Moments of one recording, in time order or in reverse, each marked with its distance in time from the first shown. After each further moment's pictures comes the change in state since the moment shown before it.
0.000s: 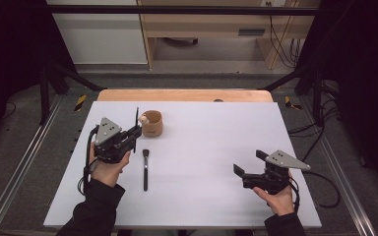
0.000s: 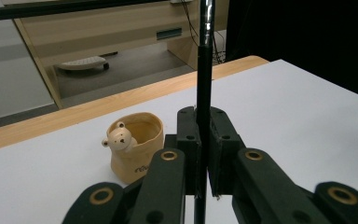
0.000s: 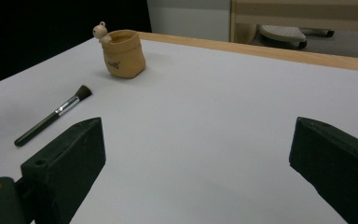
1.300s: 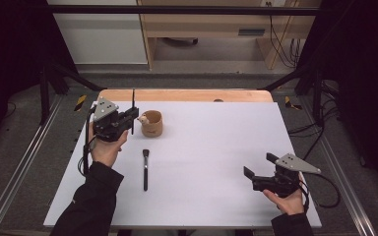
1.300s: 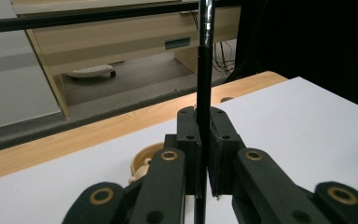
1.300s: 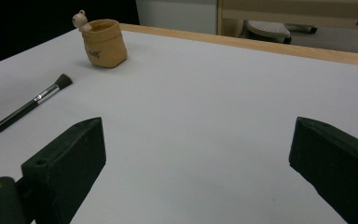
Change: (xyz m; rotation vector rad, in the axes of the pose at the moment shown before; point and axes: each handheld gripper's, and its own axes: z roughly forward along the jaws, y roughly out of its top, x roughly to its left) left arm 0.035 0.025 0.031 -0.024 0.018 -0.012; right arm -0.019 -0.010 -0.016 0.020 -0.048 -0.019
